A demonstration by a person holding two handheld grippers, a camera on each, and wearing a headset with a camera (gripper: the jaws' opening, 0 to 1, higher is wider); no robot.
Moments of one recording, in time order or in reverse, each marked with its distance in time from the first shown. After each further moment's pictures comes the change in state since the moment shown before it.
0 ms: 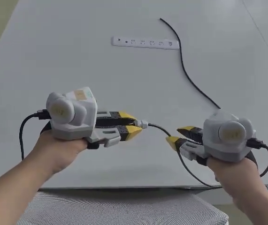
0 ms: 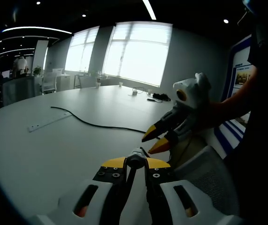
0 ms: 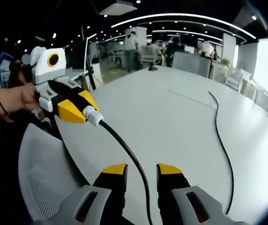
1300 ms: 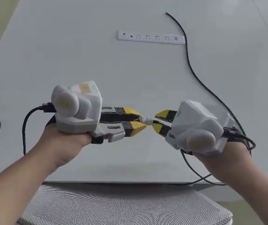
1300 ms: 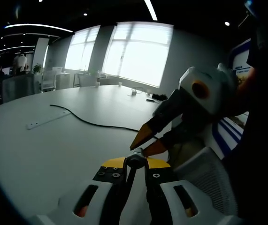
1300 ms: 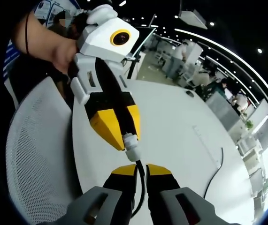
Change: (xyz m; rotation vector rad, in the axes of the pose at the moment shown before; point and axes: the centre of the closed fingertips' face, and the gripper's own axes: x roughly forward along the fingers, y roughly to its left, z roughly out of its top) left arm -0.001 0.000 0.000 -0.023 -0.004 -0.012; right arm 0.021 0.049 0.043 -0.553 -0.005 0.077
